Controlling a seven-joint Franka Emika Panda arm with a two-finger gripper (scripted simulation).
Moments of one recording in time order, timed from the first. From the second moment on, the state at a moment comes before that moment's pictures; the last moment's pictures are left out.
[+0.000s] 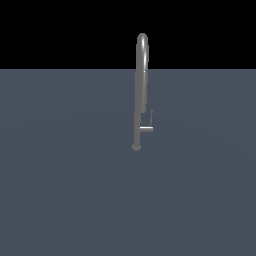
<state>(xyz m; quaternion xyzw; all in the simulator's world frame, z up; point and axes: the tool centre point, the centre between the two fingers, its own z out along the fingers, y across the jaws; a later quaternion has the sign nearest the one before) -0.180 -0.002 0.462 -0.99 0.09 0.10 0.08</state>
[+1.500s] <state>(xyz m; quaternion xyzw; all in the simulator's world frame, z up) -0.026 -0.050 0.361 -0.85 0.31 0.31 0.30</state>
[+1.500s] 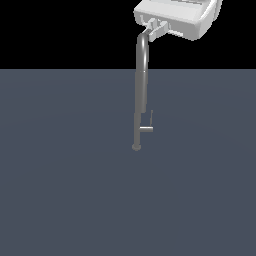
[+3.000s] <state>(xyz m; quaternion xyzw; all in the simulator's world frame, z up) 0.043 -0.083 0.157 -0.51 0.50 0.49 0.50</state>
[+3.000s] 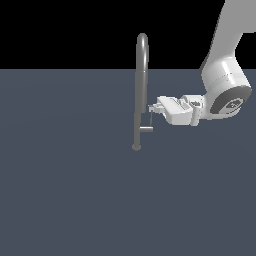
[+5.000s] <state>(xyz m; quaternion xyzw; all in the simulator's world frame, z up) -0.008 -0.079 0.158 -0.50 0.51 0.49 0.51</state>
